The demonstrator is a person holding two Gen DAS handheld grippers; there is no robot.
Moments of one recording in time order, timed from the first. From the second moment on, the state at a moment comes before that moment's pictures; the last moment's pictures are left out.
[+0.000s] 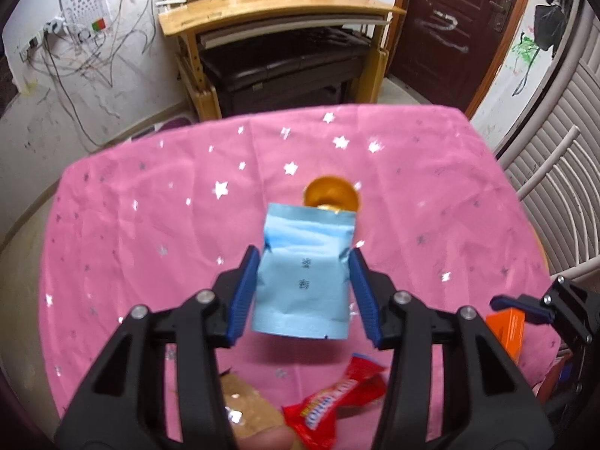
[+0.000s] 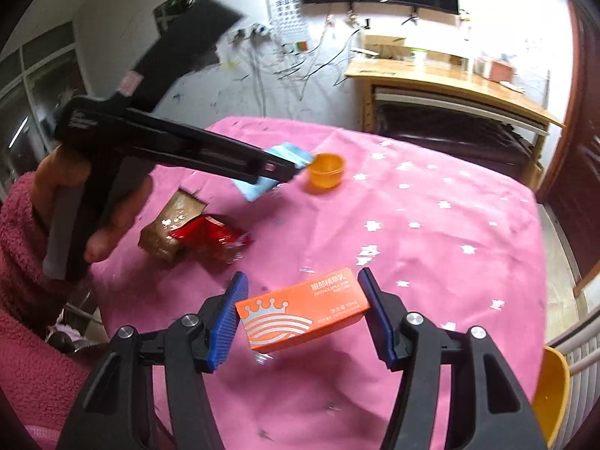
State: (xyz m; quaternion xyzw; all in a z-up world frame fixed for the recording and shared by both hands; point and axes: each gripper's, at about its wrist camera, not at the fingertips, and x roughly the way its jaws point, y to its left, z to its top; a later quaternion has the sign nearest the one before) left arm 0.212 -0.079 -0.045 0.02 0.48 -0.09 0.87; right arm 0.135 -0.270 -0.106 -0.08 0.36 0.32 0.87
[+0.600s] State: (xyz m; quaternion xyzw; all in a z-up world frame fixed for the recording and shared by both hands) left arm 0.190 -0.194 -0.010 0.08 0.44 -0.18 0.88; right arm 0.136 -0.406 -0.093 -0.01 0.34 0.21 0.92
